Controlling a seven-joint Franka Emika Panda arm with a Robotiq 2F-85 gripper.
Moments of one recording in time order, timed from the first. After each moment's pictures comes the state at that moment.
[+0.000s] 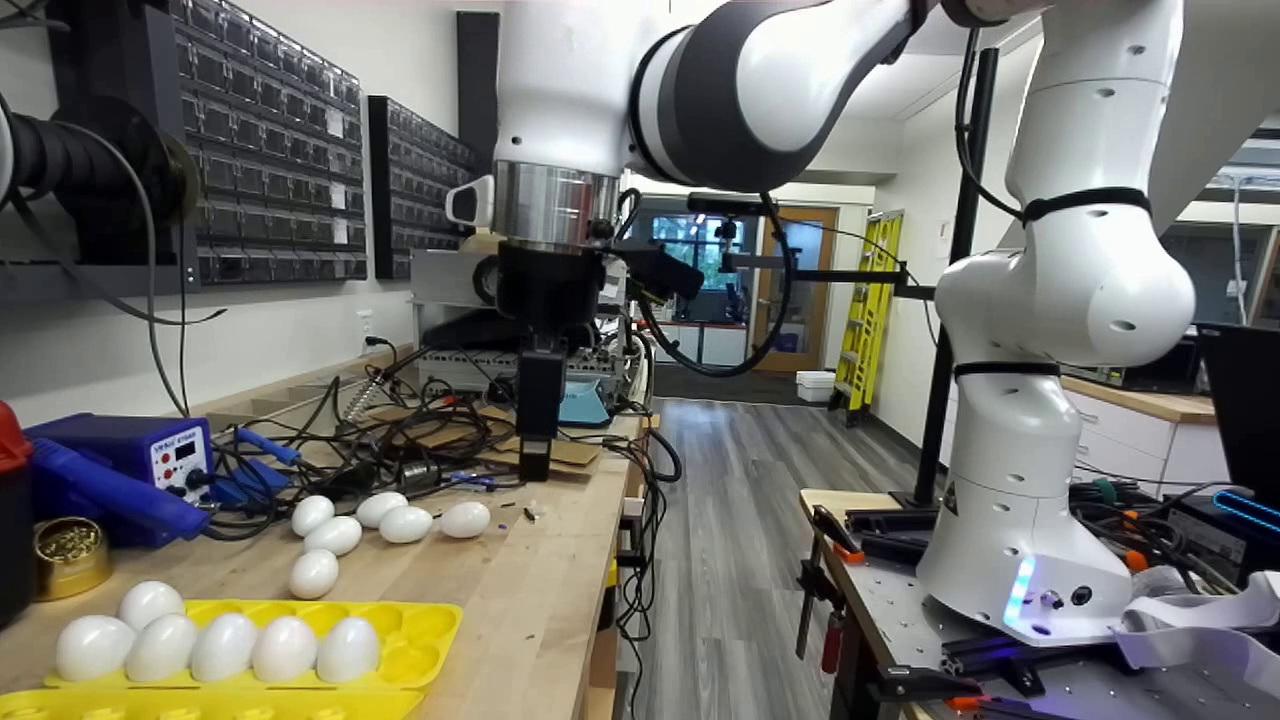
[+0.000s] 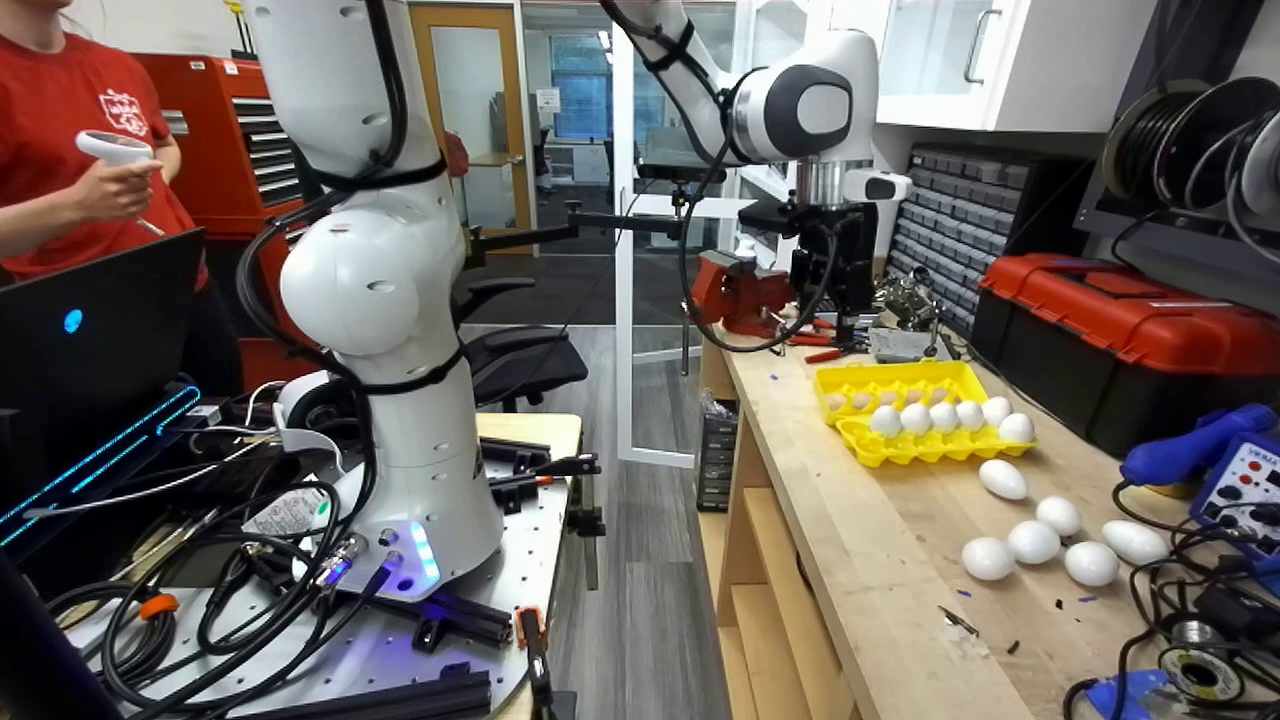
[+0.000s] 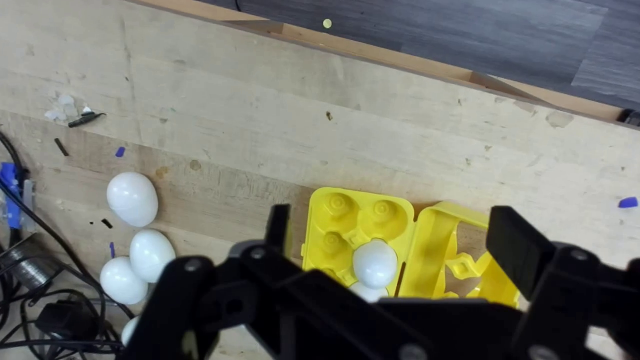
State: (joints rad) arm 0.12 -0.06 0.25 -2.34 -0.16 2.35 0.25
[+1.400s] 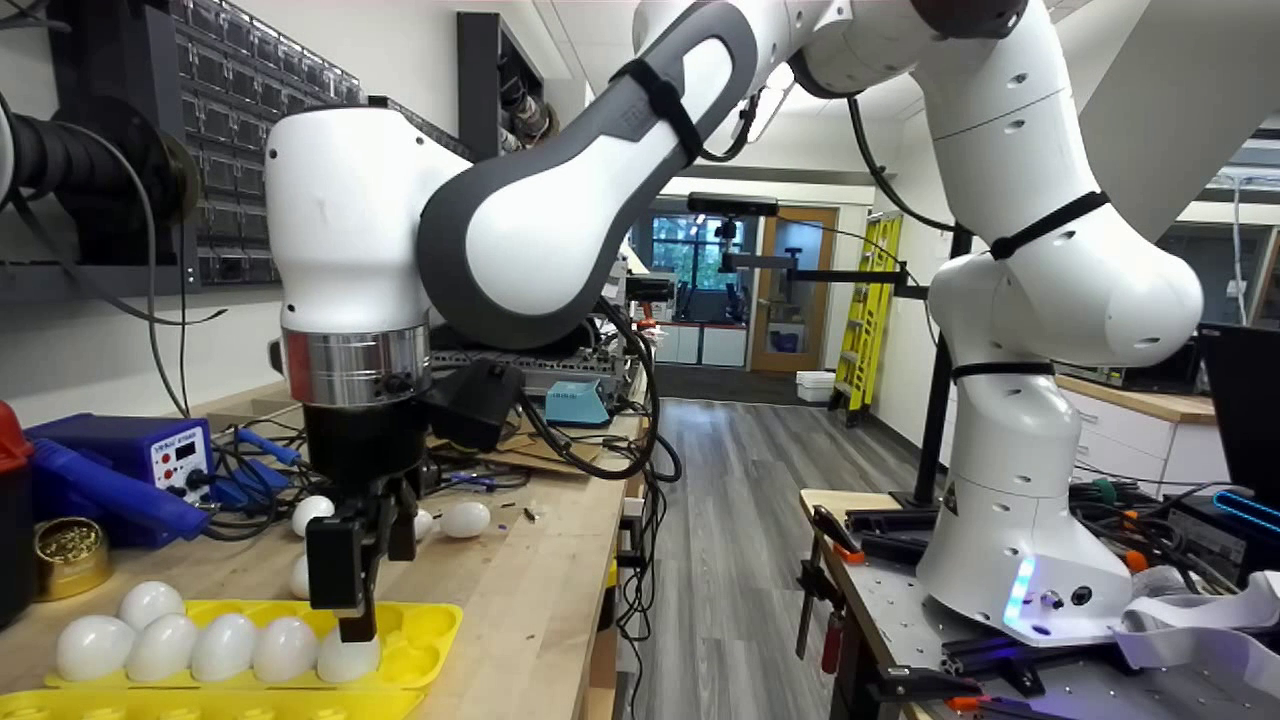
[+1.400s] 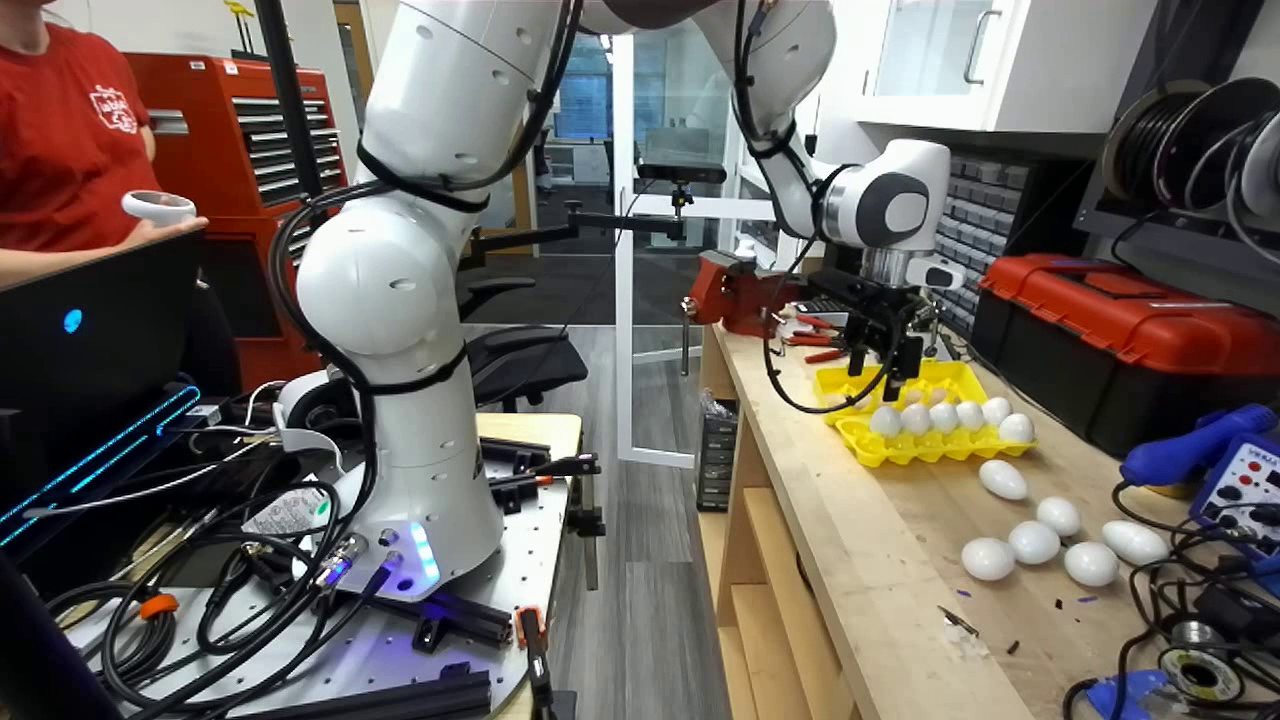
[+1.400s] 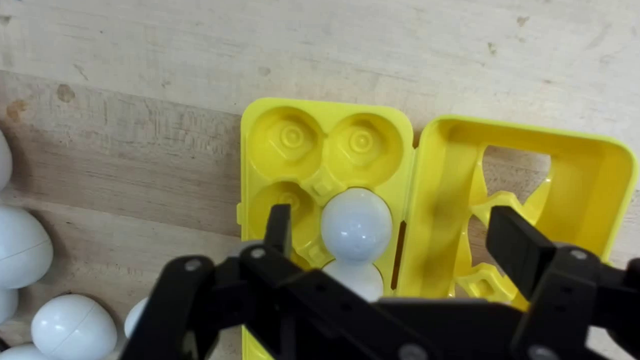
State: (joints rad) arm 0.24 0.47 0.13 -1.89 -0.19 2.36 0.31
